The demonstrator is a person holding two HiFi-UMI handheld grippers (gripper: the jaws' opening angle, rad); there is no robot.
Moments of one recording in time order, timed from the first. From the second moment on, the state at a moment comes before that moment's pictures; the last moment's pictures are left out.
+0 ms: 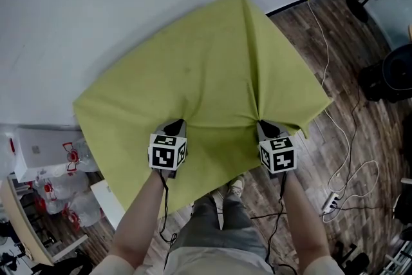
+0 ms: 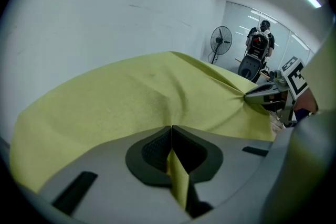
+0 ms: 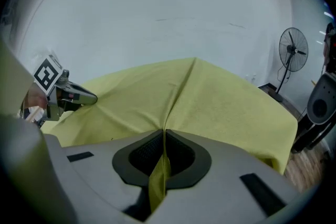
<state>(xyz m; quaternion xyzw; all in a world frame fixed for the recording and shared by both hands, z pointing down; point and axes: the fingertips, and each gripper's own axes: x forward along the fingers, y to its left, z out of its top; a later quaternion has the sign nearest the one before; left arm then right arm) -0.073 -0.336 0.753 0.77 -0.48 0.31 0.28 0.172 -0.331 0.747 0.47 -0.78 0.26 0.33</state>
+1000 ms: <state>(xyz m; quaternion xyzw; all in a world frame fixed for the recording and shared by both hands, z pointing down) -0.097 -0.309 0.641 0.81 -0.49 0.18 0.27 0.123 -0.282 0.620 0.44 -0.85 0.27 0.13</state>
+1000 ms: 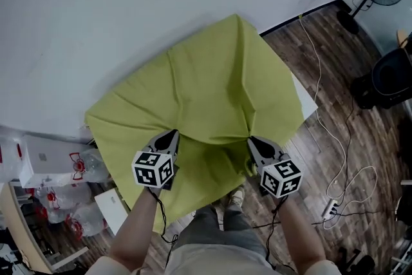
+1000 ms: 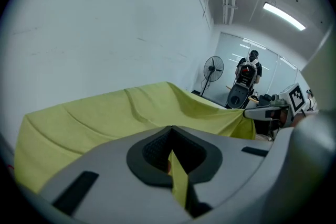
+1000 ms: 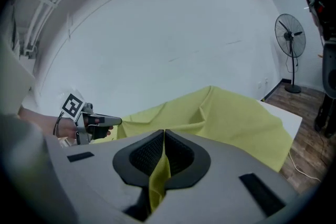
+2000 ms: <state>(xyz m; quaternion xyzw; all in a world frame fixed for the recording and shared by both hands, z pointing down) -0.117 -0.281 0.298 0.87 -0.49 -0.04 0.05 0.140 -0.242 0.266 0.48 -0.87 0.02 -0.10</state>
